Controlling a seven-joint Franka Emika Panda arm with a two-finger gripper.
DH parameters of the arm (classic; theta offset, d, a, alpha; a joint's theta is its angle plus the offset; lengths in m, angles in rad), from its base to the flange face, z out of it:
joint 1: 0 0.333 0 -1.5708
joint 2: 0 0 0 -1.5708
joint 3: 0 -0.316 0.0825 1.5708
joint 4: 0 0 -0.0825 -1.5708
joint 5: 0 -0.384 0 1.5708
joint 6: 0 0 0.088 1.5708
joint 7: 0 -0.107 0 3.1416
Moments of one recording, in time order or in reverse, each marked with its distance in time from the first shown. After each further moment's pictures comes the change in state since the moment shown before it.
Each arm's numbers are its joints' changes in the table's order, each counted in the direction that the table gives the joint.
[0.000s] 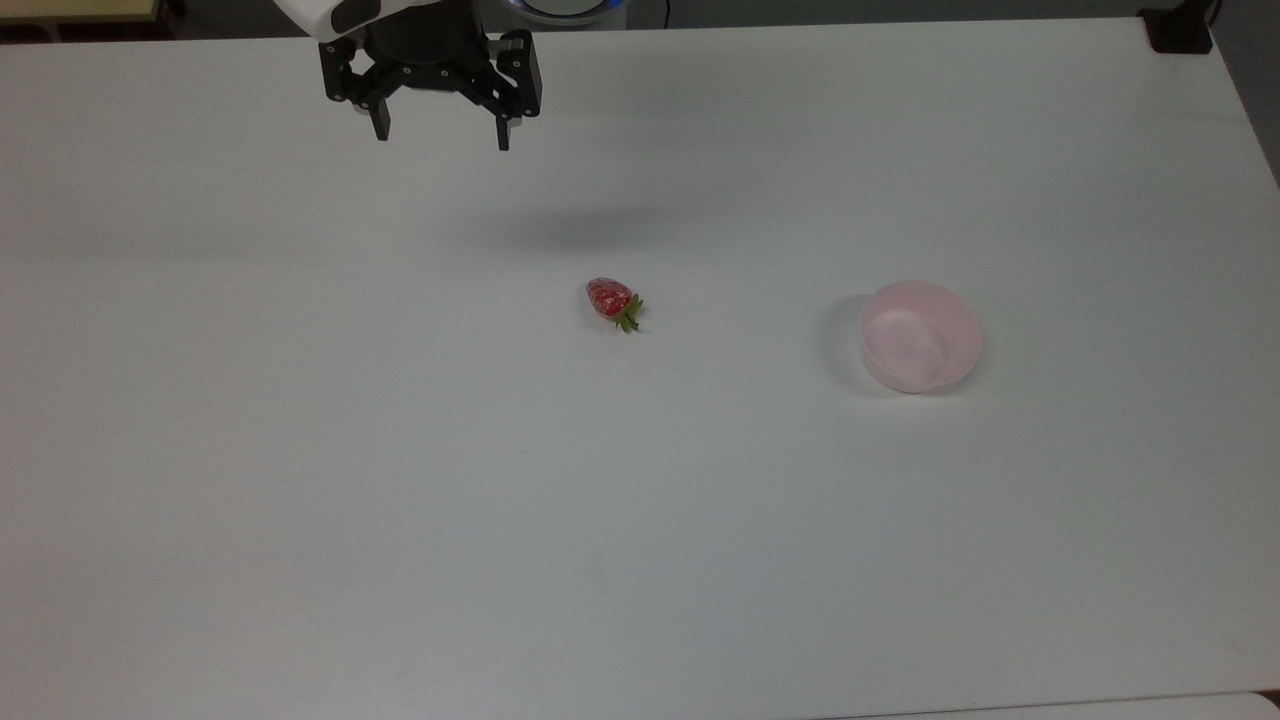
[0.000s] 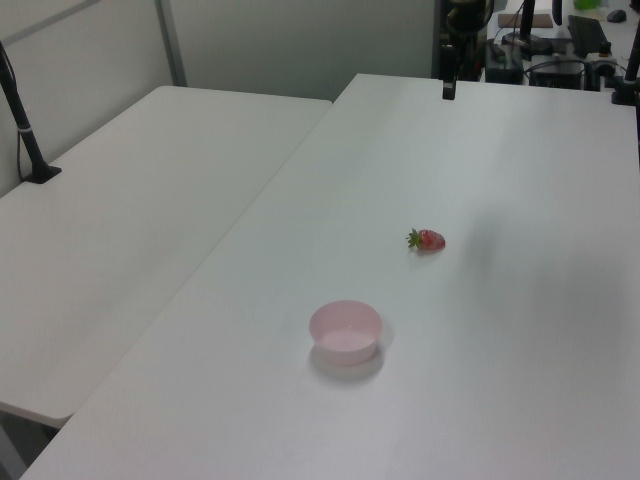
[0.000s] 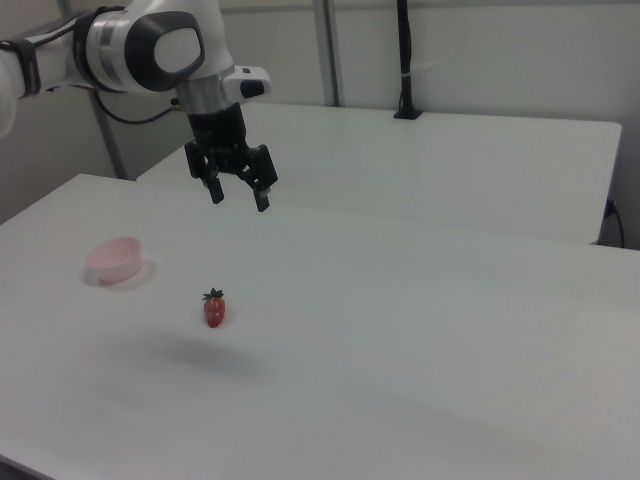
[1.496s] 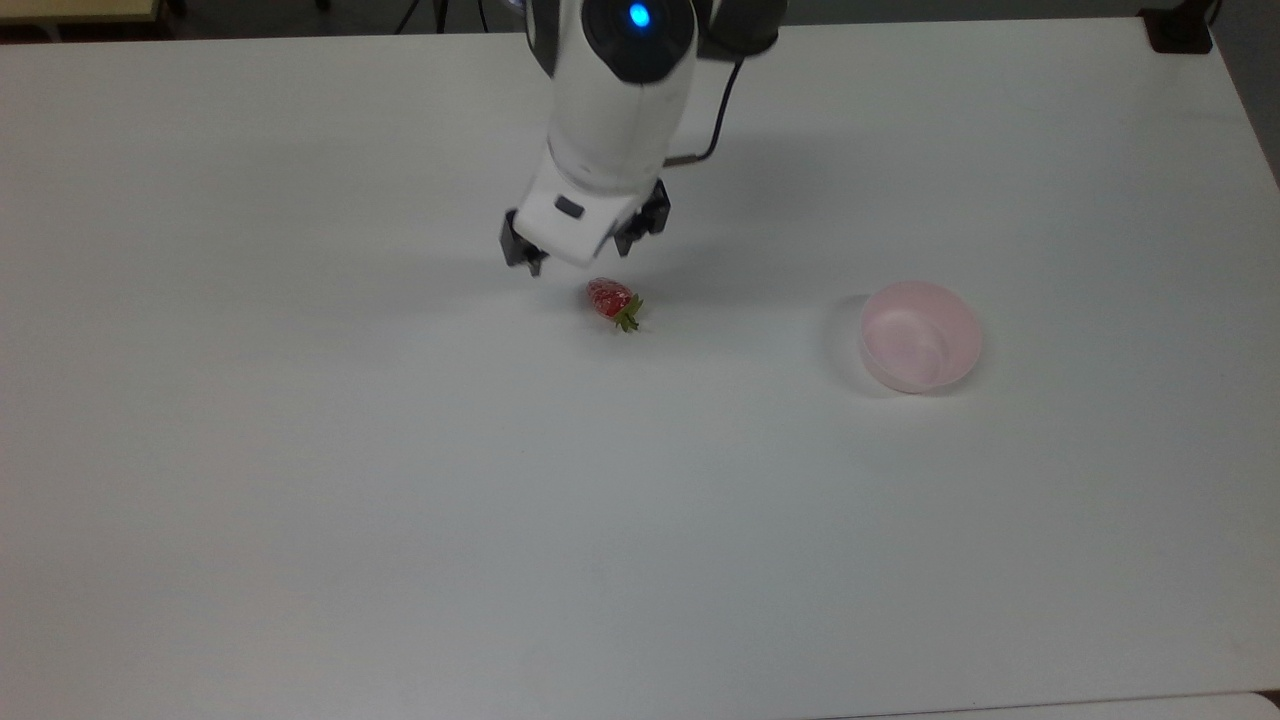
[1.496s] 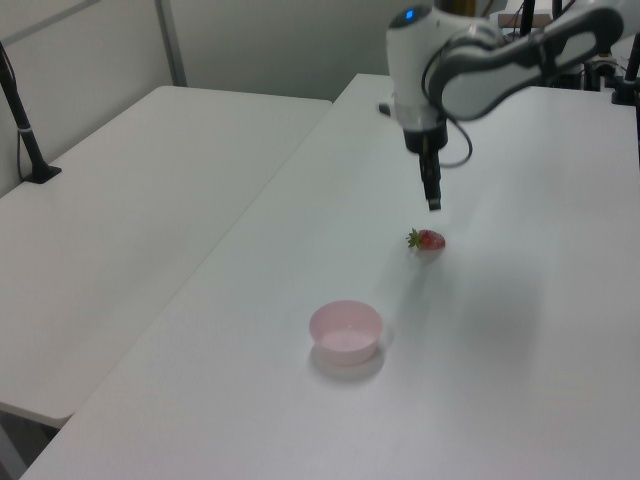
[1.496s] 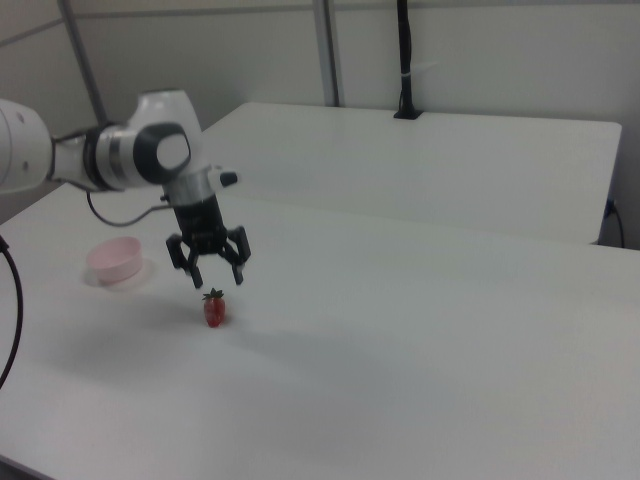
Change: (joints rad) arm 0.264 0.226 0.087 0.146 0.029 -0.207 0.170
